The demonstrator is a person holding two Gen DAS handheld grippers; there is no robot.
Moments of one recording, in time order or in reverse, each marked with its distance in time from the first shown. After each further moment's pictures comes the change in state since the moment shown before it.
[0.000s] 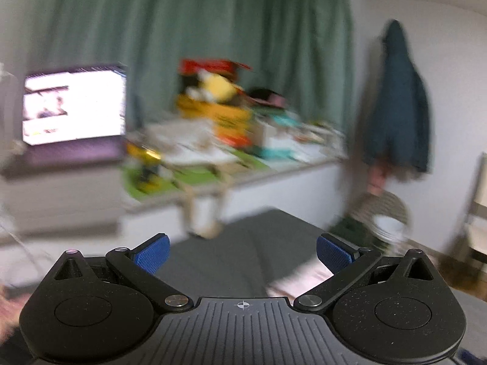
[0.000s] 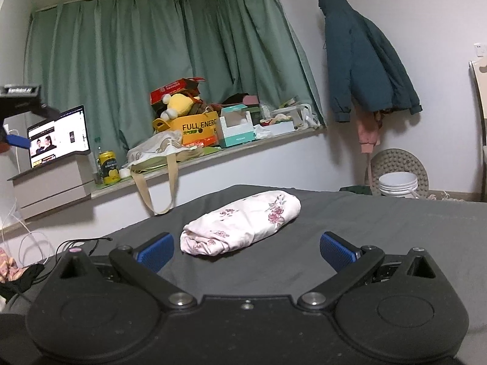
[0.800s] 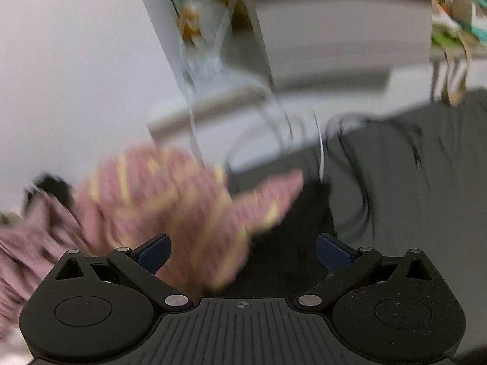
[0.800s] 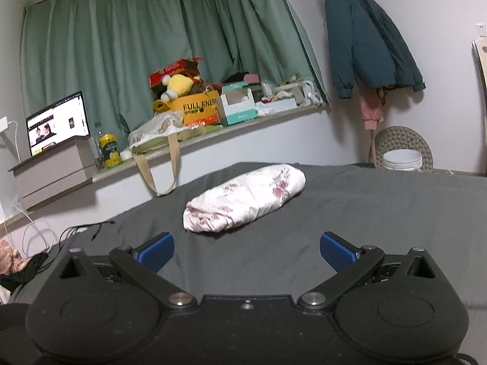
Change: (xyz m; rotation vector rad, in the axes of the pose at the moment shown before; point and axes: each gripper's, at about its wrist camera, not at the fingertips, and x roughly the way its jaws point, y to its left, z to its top) left arm 0.047 0.315 -0.104 0.000 0.589 0.545; right arm 0.012 0.002 -0.015 0.022 0.089 0.016
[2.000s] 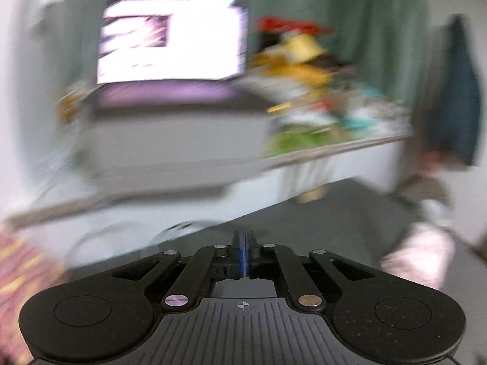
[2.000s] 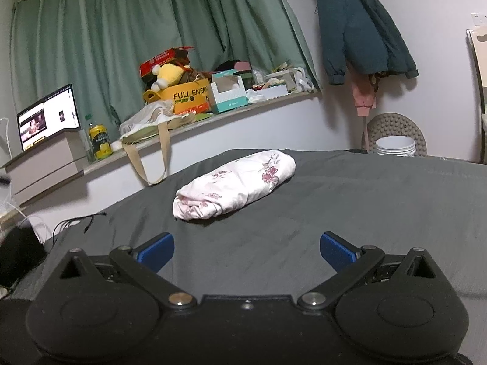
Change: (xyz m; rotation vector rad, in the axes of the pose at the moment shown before) left arm -0.105 -0.105 0.052 -0.003 -0.434 -0.569; right arm 0.001 -0.011 -0.002 0.027 0.041 -0.026
